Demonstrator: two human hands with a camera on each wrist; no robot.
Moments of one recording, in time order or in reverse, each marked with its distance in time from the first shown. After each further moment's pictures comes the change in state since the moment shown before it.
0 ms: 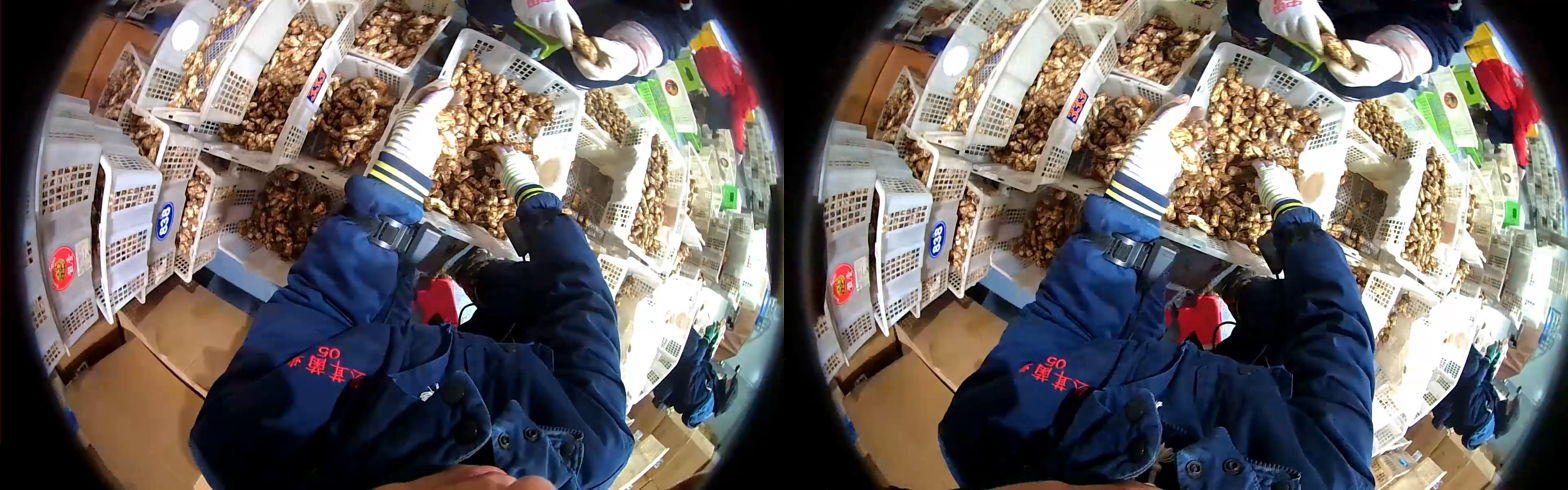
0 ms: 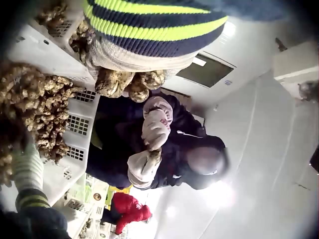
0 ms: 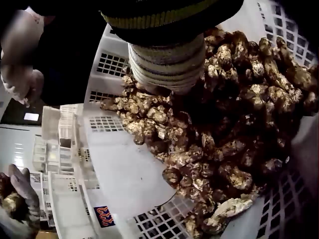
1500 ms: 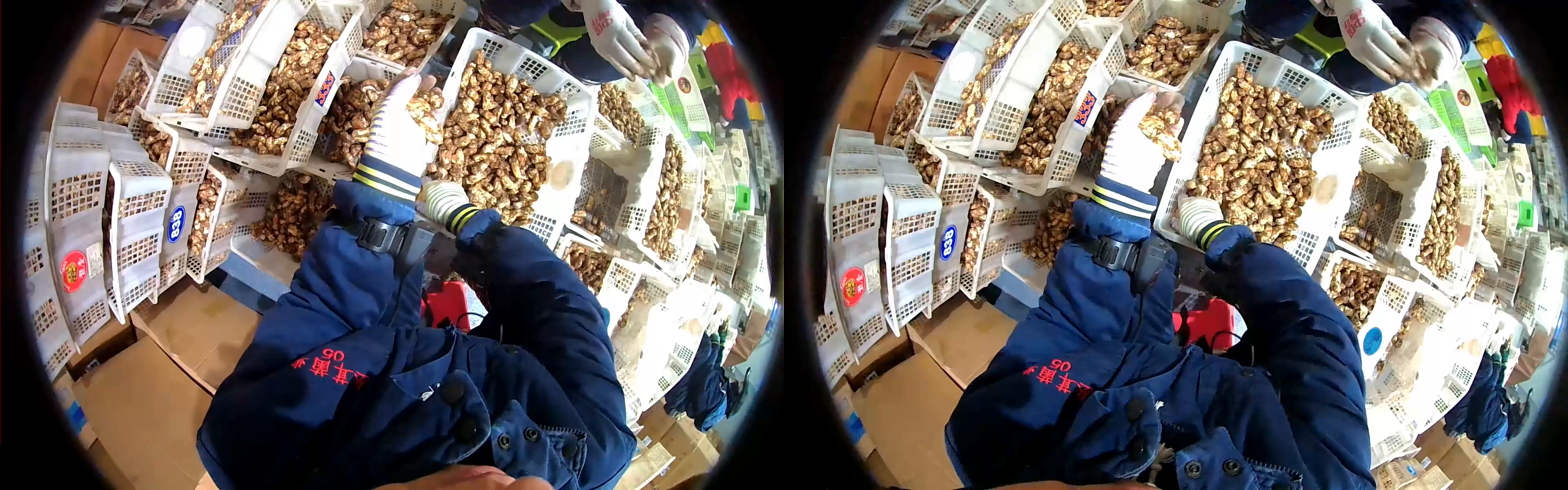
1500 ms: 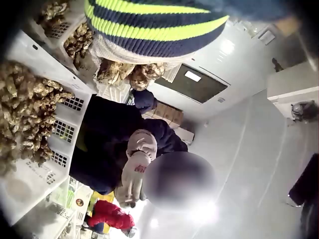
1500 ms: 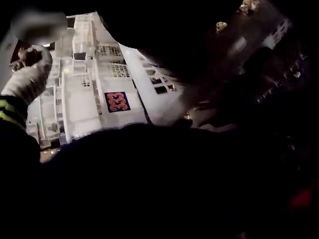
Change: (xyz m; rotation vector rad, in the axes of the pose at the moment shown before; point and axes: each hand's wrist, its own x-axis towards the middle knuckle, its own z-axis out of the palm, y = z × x) left_hand 0.017 0.015 -0.007 -0.627 0.340 -0.205; right_hand 0.010 -0.183 0.019 0.304 -0.363 -0.040
